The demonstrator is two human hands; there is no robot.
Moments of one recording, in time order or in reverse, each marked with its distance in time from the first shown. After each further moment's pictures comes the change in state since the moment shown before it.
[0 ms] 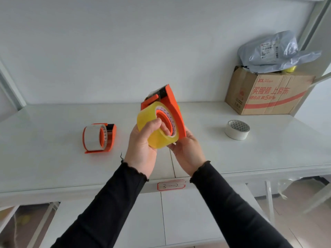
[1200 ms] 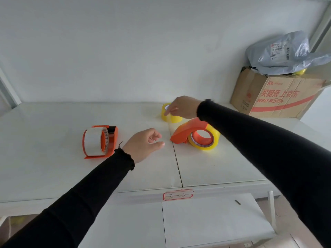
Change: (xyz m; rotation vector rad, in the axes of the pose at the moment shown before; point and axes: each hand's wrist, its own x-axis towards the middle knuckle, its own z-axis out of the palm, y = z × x) left_hand 0.079 -0.037 -0.102 1.276 -0.256 -0.209; right_hand 0.139 -0.090 0.027 -1.984 -0.451 0.073
